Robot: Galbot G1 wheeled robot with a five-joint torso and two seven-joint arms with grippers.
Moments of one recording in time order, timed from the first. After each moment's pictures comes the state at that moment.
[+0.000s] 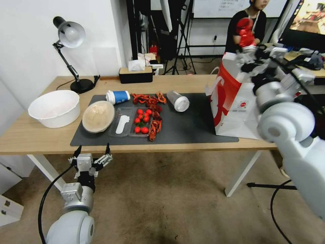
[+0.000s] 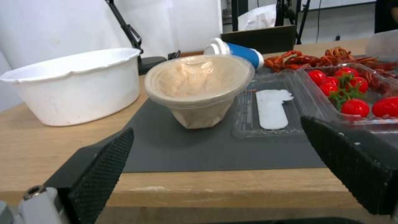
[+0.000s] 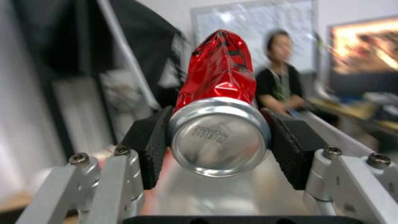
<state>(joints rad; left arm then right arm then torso) 1.63 -1.56 -0.66 -2.20 -0.03 0.13 -0.01 -0.66 0.84 0.32 2.07 0.99 -0.41 0.72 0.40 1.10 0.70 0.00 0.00</state>
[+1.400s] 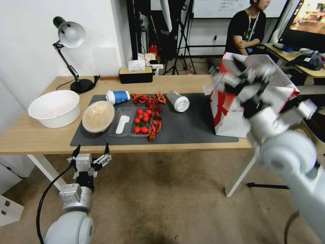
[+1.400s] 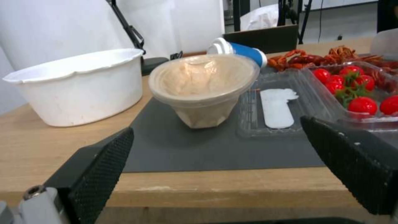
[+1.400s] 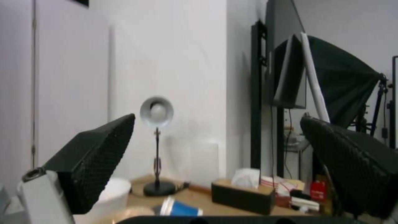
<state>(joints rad) 1.62 -1.56 -0.67 -2.18 -0.03 0.11 -0.01 -1.20 0.82 0.33 2.33 0.72 0.11 0.00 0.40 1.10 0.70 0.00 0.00</state>
